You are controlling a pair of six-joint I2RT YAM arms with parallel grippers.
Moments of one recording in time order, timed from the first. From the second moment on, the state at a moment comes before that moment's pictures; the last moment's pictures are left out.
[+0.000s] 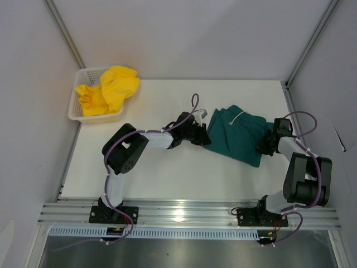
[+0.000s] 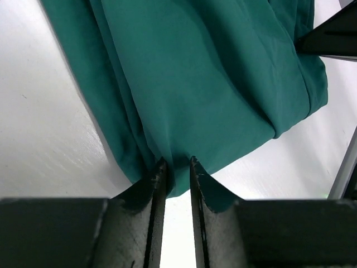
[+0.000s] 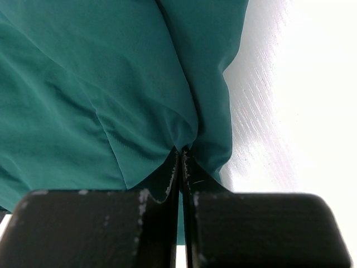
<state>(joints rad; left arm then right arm) -0.73 2.04 1.19 0.28 0.37 -0.47 -0.19 1.48 0.77 -0.33 -0.10 0.47</state>
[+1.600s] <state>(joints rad) -0.66 1.97 1.07 0.30 0.32 -0.47 -0.02 1.21 0.76 -0.46 -0.17 0.44</state>
